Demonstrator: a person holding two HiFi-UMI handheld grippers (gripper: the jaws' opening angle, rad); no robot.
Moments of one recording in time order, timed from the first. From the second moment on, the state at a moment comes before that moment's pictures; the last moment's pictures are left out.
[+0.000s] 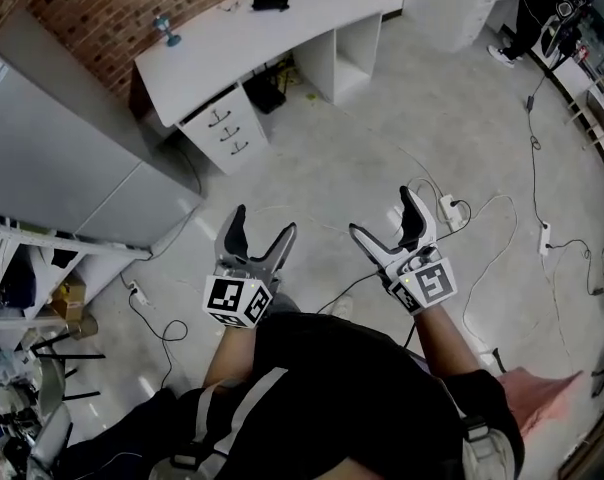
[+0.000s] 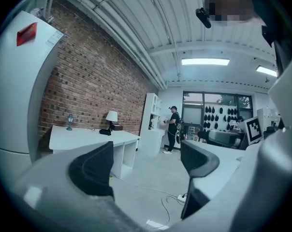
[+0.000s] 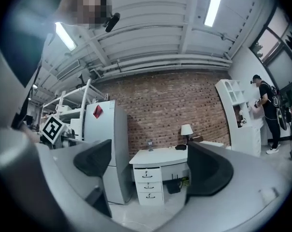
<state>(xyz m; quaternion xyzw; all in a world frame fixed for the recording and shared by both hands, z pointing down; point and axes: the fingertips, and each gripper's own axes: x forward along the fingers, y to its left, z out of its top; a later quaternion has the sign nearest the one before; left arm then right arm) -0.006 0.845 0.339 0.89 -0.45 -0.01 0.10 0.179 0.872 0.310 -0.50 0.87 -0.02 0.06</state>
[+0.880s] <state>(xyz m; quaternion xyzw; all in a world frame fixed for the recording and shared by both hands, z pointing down) -0.085 0.612 0.334 0.91 -0.40 -0.04 0.09 0.104 0.661 0.302 -0.56 0.83 -0.02 0.05</state>
